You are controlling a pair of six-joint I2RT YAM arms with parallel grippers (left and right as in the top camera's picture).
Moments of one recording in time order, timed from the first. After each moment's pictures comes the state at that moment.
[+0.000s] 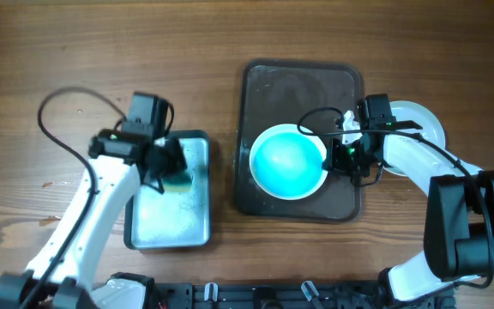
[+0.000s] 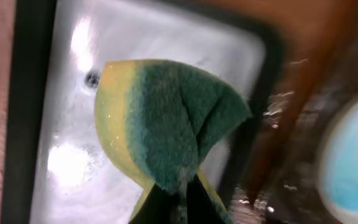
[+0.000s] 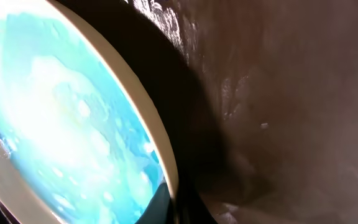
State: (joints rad) left arm -0.19 1.39 0.95 -0.91 0.02 -0.52; right arm 0.09 1.74 0.88 -0.57 -0.42 0.24
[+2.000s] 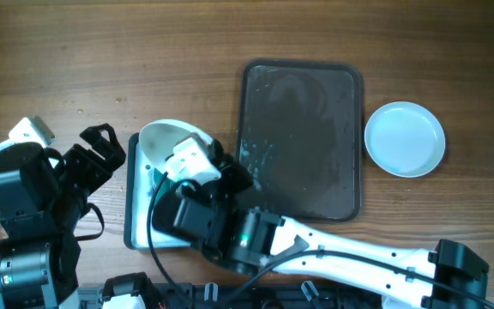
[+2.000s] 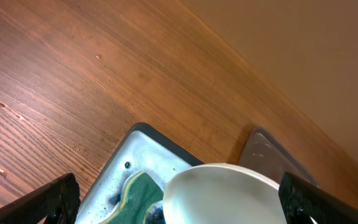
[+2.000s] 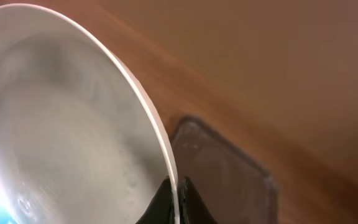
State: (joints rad) left arm 0.17 0.81 1.16 -1.02 0.03 -0.57; right arm 1.29 1.63 1.30 -0.47 1.06 0.15
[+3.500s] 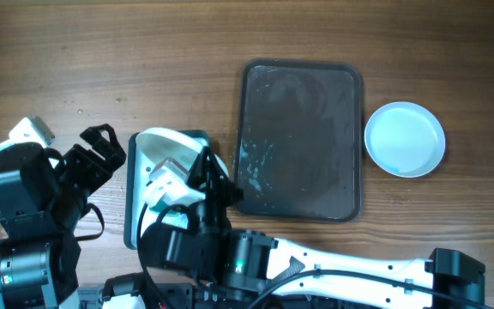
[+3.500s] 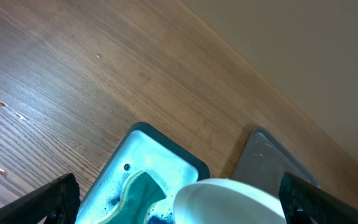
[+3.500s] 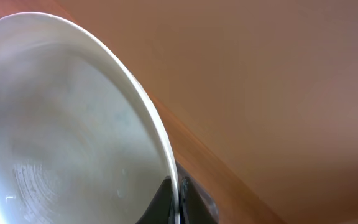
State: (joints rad) left arm 0.17 0.81 1.16 -1.02 0.03 -0.58; right arm 1.38 1.63 1.30 -0.35 1.26 -0.13
